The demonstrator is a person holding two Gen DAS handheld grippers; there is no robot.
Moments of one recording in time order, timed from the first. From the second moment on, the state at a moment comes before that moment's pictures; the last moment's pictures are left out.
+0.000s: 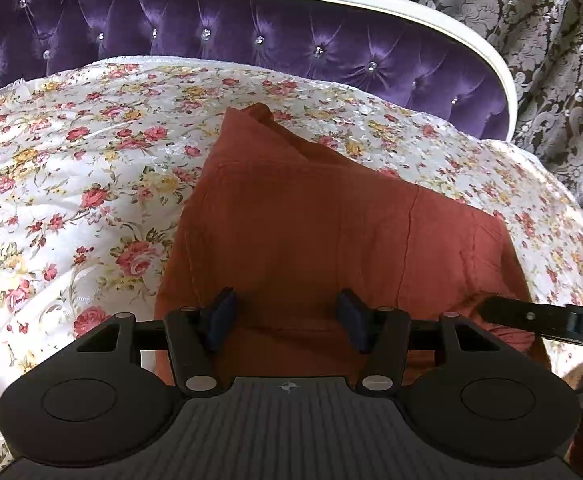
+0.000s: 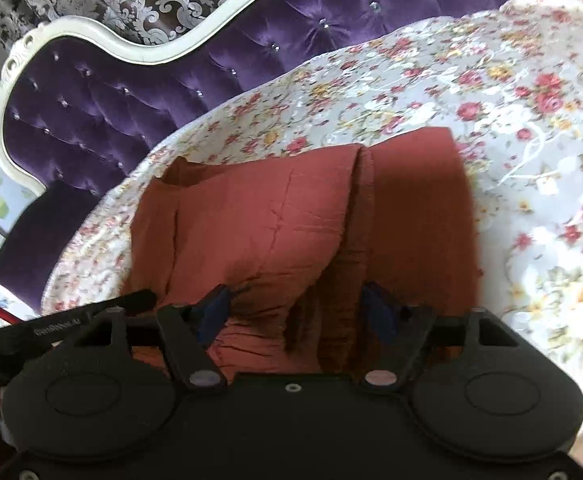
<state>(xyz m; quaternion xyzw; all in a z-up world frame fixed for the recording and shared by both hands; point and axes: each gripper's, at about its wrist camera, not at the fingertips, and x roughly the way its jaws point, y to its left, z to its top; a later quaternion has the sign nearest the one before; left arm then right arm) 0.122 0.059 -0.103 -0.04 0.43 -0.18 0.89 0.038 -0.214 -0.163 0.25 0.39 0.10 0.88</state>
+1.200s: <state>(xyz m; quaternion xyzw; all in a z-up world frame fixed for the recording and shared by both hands) 0.157 0.076 -0.100 -0.06 0.41 -0.13 0.90 0.087 -0.163 -0.071 0.02 0.29 0.18 0.94</state>
